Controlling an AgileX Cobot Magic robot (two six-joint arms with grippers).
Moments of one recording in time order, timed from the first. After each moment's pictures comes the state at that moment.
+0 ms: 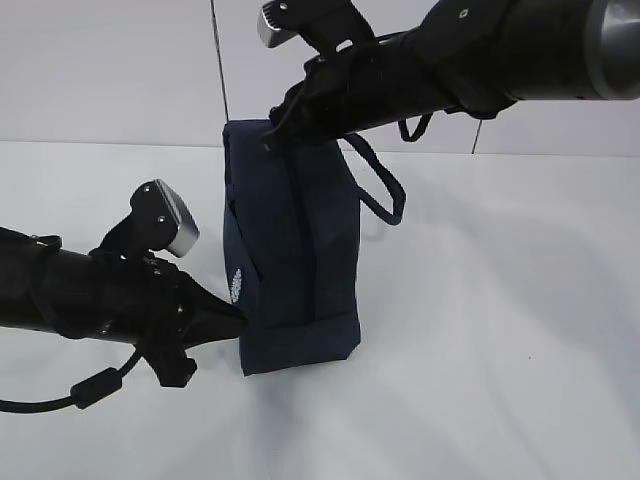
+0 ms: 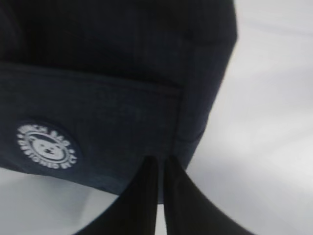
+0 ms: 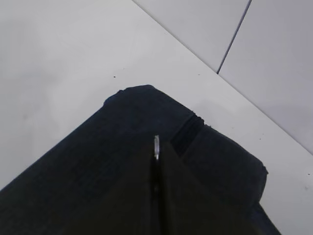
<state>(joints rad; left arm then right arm) -0.35 1.77 -0.68 -1.81 0.60 2.30 0.51 1.94 -1.49 0.85 0.26 -1.13</state>
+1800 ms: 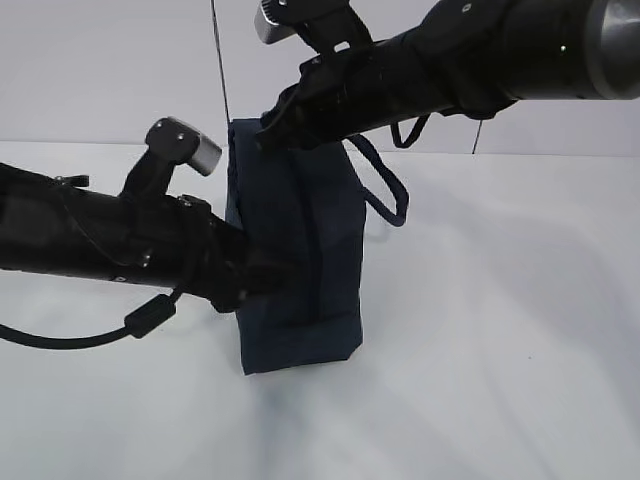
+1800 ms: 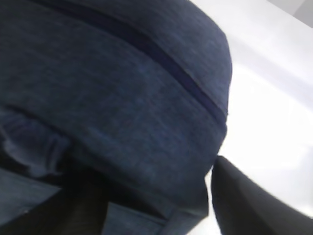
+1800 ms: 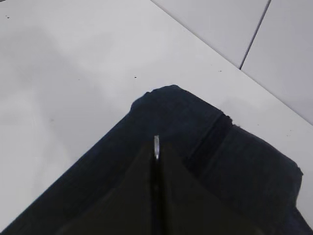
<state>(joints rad) -0.43 1.70 -0.80 -1.80 0.58 1.93 0.51 1.94 -1.49 0.94 0.32 -1.16</state>
